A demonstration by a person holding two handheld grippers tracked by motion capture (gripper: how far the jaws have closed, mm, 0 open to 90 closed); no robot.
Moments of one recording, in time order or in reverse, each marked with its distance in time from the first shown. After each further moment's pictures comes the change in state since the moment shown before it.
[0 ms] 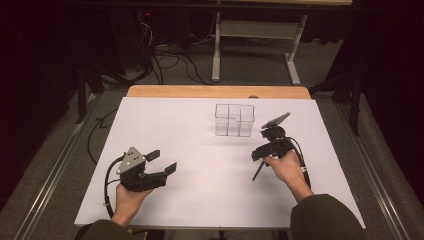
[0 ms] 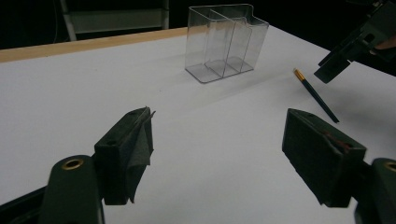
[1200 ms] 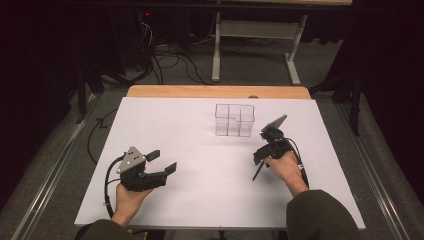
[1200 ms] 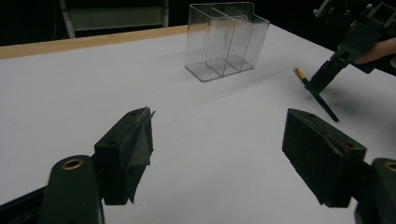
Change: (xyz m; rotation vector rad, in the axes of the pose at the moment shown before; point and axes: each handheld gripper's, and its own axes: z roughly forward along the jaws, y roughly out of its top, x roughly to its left) left arm 0.001 0.000 0.000 0.007 0.003 0.000; right arm -0.013 0.007 0.029 0.117 -0.017 0.055
